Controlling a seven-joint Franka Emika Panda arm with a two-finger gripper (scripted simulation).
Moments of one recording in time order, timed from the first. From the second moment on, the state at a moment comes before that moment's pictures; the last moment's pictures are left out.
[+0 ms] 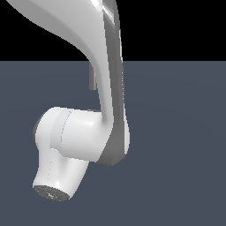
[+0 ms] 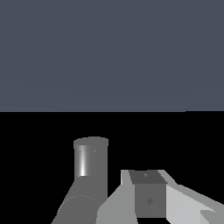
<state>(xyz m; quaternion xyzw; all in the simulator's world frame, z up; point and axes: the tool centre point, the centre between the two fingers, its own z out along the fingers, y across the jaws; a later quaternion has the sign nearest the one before) 0.001 0.076 0.074 0.05 0.71 -0.04 0.71</state>
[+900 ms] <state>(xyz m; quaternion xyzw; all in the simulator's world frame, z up) 0.002 0.080 0.113 0.05 0.71 -0.04 0.70</state>
